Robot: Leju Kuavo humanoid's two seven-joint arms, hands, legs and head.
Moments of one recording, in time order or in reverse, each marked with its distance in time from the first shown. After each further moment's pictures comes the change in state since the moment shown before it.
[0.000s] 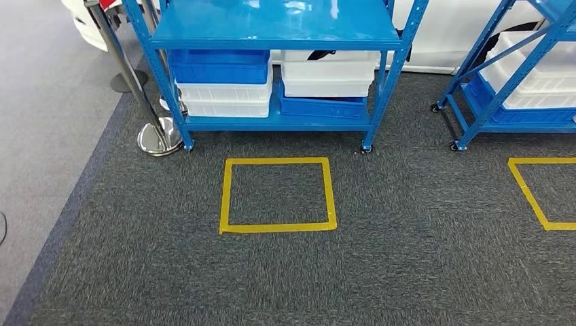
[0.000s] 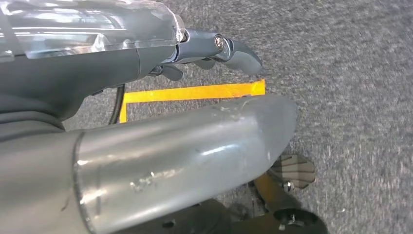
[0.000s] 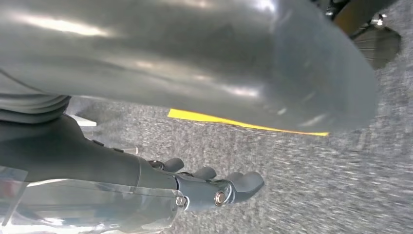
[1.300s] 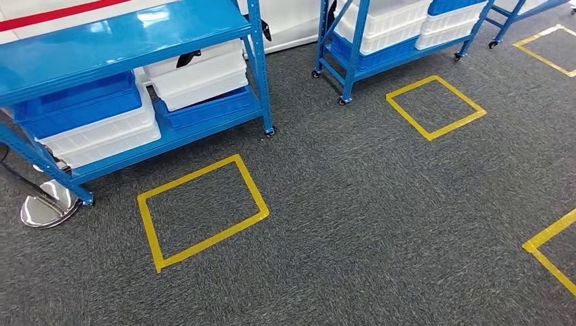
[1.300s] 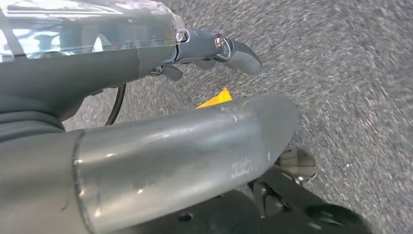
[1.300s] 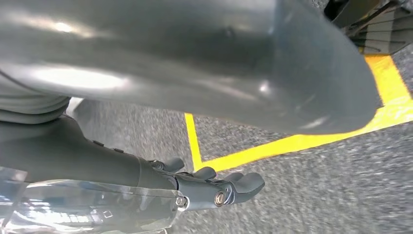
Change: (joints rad) left arm 0.017 0.003 -0.012 0.008 0.012 0.013 -0.025; right arm 0.018 -0.022 0.050 0.028 -0.032 0.000 -0.029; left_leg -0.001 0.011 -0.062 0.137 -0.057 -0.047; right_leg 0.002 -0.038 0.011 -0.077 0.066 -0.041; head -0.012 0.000
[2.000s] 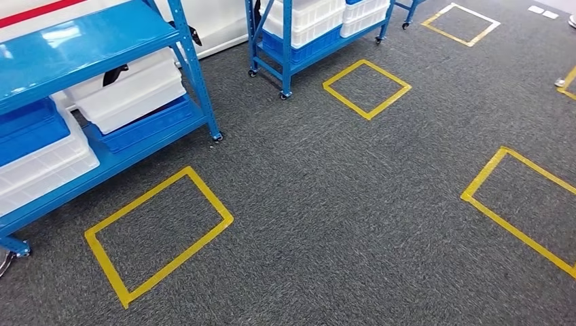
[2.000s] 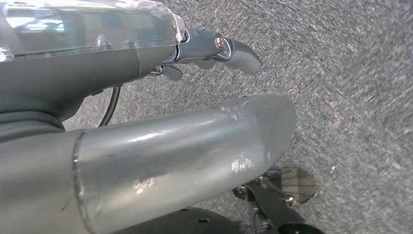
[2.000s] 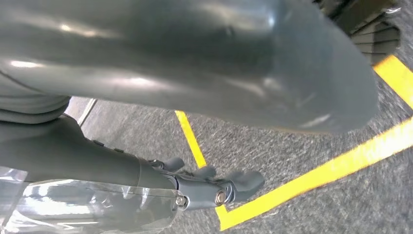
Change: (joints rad) left arm 0.000 0.002 -0.024 0.000 -0.035 0.029 -0.004; right arm -0.005 -0.003 0.008 0.001 -0.008 -0.009 -0.009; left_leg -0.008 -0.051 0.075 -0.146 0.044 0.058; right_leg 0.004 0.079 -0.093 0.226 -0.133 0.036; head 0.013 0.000
